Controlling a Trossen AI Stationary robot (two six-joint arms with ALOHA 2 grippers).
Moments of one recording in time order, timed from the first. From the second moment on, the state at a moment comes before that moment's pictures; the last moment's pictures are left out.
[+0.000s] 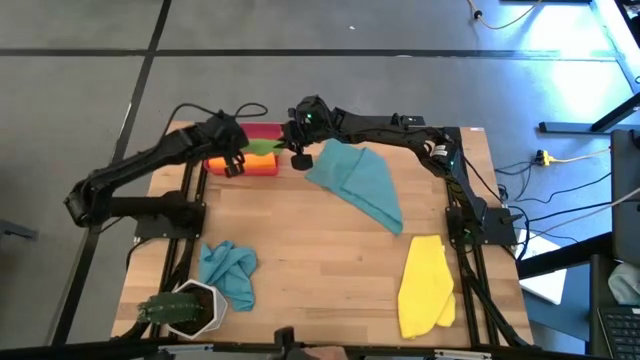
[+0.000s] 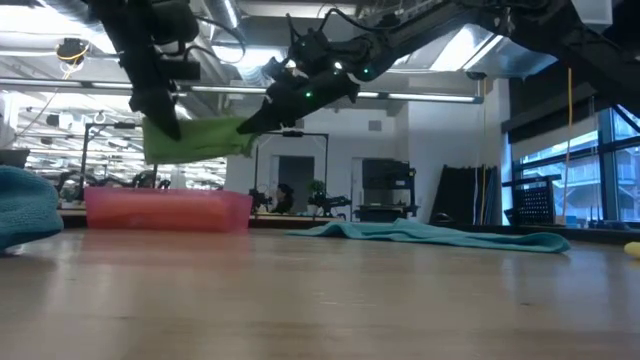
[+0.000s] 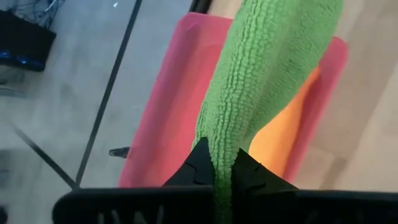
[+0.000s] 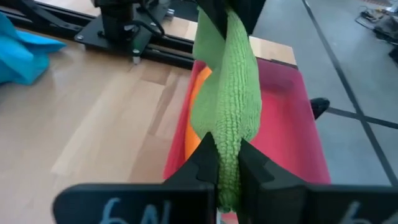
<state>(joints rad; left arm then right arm) 0.74 1.00 0.82 -0.79 -0.30 0.46 -0.42 2.25 1.94 -0.22 -0.38 -0.45</state>
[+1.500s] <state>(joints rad) 0.76 1.11 0.85 -0.47 -0.24 0.45 -0.43 2.17 1.93 -0.53 -0.57 -0.40</state>
